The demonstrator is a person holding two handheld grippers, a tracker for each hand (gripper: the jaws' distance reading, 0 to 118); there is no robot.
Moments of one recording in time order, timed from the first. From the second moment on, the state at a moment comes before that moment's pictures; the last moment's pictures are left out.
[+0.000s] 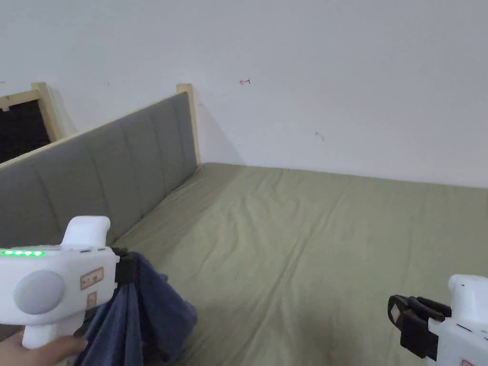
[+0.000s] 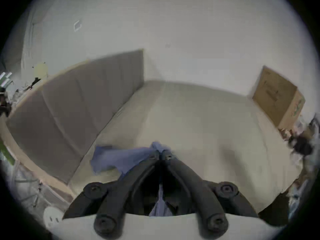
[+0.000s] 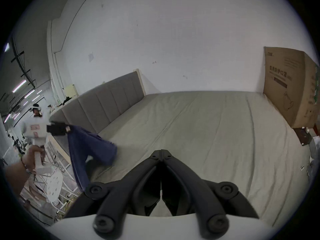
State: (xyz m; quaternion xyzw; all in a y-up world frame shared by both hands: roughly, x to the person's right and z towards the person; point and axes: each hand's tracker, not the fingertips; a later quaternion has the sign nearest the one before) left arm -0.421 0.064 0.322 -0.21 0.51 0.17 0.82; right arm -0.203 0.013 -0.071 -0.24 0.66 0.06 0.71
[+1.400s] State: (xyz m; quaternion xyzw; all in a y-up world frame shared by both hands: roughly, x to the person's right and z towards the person) left arm -0.283 0.038 0.061 -0.15 0.26 0.21 0.93; right arm -0.029 0.025 -0.199 -0.22 0.49 -0.03 0.84
